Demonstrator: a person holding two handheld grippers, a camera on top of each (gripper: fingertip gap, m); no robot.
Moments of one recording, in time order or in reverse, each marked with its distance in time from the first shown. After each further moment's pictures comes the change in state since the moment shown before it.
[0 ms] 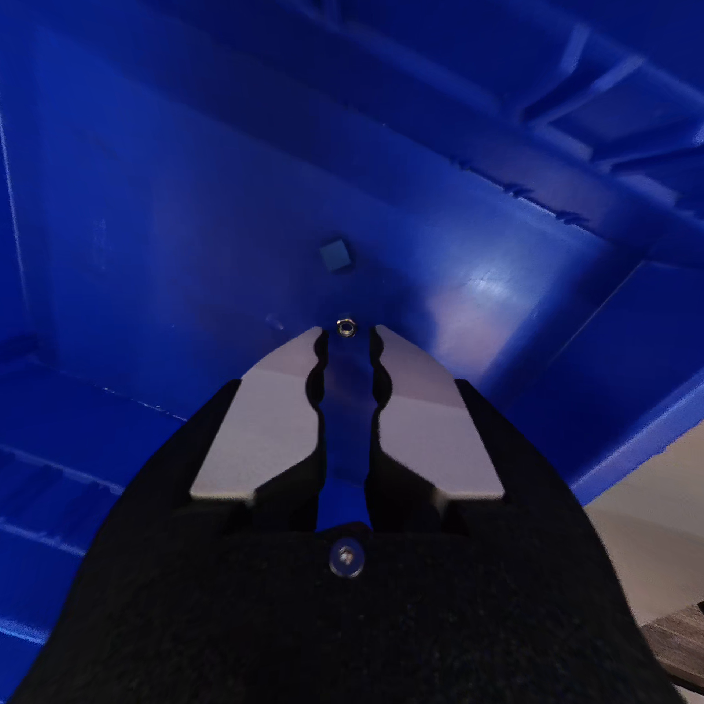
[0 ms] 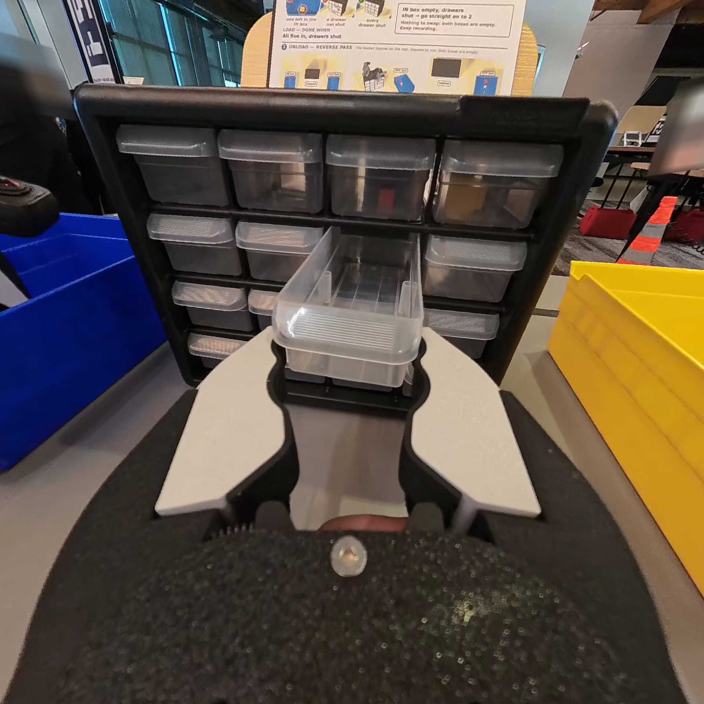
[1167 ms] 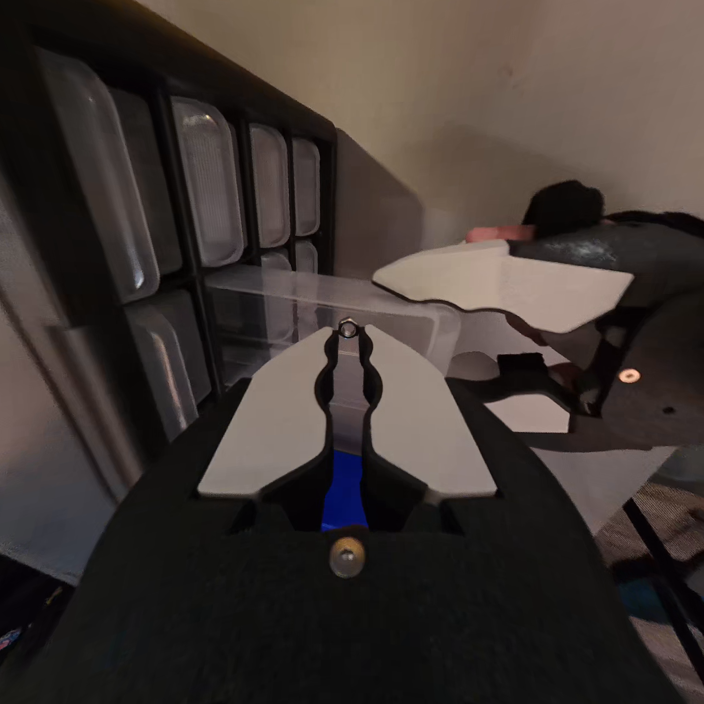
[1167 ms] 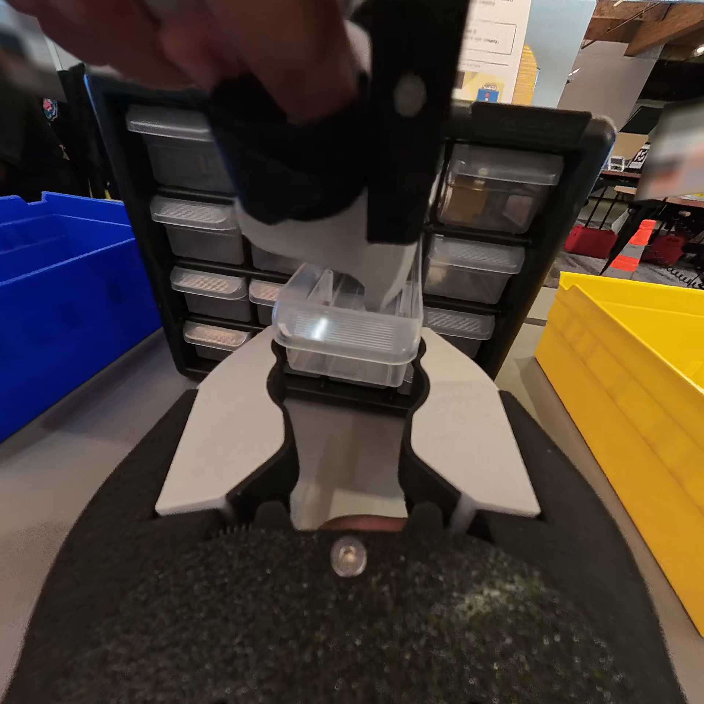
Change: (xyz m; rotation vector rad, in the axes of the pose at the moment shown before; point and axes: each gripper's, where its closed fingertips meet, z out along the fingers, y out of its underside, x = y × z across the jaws) left arm 0.150 -0.287 -0.117 0.037 -0.105 0.339; right arm -0.002 0.003 -0.005 0.011 0.012 -0.064
